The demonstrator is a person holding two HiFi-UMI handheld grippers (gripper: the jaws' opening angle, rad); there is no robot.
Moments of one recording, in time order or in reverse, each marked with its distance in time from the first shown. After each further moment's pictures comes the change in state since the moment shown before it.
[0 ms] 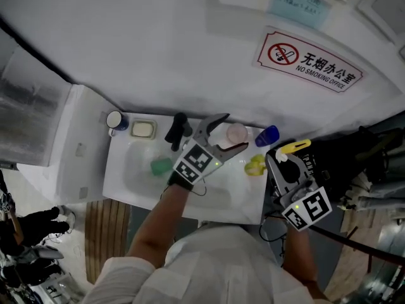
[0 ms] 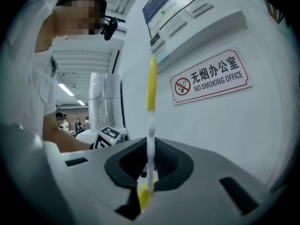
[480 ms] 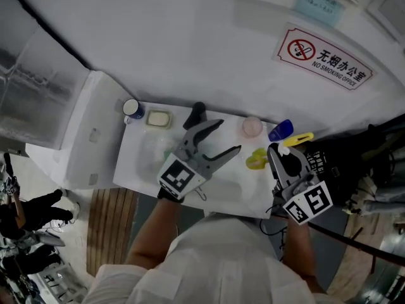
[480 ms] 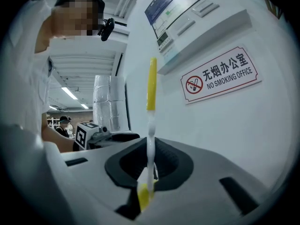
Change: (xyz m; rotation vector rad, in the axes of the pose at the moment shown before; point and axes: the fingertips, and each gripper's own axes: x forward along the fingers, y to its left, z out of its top) left arm -0.117 -0.018 0.057 0.007 -0.204 0.099; right arm 0.015 0.038 -0.001 0.016 -0.040 0.045
